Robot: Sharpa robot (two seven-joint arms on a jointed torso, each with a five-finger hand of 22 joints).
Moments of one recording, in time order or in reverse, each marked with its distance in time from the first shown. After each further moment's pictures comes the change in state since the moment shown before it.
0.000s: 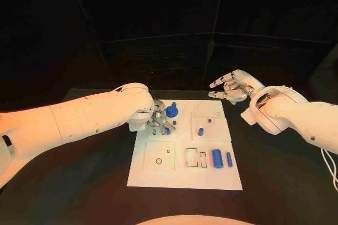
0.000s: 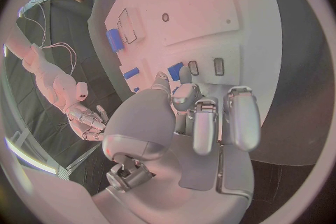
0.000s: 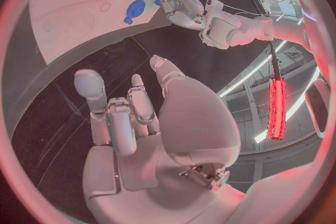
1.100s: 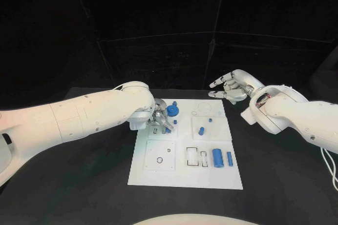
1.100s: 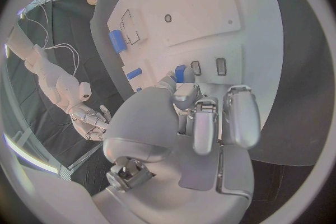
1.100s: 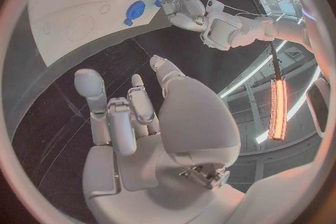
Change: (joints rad) left arm 0.002 -0.007 0.001 0.007 0.000 0.005 0.022; left_hand 0.187 -0.029 0.295 -0.079 0.035 -0.034 0.005 -0.047 -0.006 -0.018 -0.010 -0.020 -0.020 0.000 -0.007 0.000 0.000 0.000 -0.008 0.001 -0.012 -0.015; right arm 0.000 0.008 0.000 -0.004 -0.001 0.009 -0.013; right_hand 0.000 0.000 -0.003 0.003 0.005 0.000 0.000 0.001 0.000 0.000 0.000 0.000 0.004 0.000 0.000 0.000 0.000 0.000 0.000 0.000 -0.004 -0.003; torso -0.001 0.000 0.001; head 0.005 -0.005
